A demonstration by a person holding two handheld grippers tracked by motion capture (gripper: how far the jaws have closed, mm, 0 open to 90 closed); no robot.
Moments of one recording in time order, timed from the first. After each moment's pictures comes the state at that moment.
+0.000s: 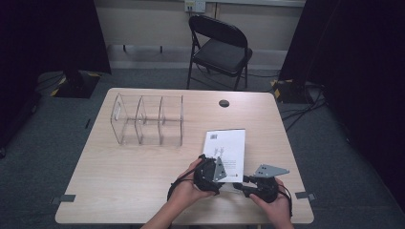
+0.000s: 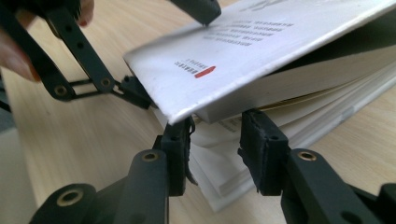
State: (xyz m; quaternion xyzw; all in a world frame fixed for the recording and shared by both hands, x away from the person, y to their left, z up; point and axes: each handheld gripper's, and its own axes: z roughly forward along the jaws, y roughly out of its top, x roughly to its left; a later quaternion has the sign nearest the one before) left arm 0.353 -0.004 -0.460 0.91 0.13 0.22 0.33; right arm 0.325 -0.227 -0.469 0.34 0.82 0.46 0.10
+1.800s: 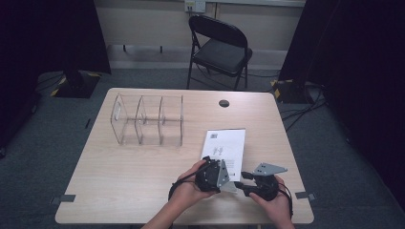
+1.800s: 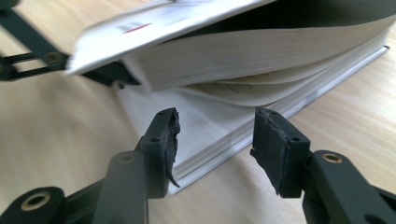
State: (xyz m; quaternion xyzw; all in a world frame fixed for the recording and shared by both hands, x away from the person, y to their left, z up) left arm 0.346 -0.010 -0.454 0.91 0.08 0.26 0.32; right arm 0.333 -0.228 -0.475 0.36 0.83 0.42 0.13
